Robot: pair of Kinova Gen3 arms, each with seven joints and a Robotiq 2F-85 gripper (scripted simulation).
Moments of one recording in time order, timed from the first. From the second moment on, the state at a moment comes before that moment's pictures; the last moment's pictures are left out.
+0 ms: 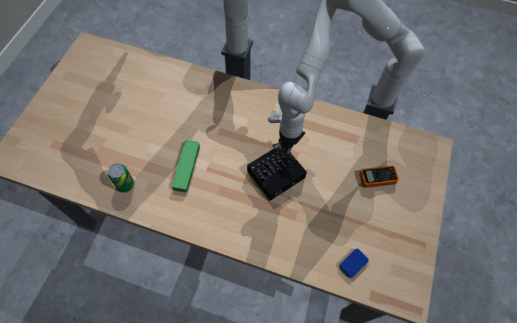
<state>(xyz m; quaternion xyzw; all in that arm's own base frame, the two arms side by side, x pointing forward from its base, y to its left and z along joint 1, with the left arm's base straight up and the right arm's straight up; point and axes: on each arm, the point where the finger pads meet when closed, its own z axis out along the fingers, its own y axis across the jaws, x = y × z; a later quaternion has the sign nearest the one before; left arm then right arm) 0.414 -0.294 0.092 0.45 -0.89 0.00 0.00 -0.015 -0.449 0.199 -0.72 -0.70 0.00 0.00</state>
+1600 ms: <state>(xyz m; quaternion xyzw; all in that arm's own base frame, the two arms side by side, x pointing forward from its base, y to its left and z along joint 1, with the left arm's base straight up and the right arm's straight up) 0.413 -0.294 0.080 0.45 -0.89 0.00 0.00 -0.015 -0.449 0.199 -0.72 -0.70 0.00 0.00</state>
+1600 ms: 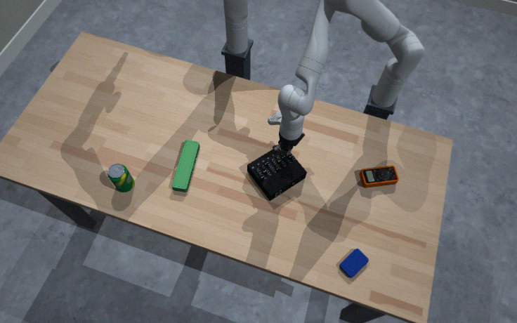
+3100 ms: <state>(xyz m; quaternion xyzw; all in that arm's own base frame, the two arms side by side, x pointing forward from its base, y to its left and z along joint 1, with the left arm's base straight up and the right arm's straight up) 0.422 -0.283 0.080 0.45 -0.89 0.00 0.00 -0.015 -0.449 0.199 -0.72 -0.70 0.00 0.00</state>
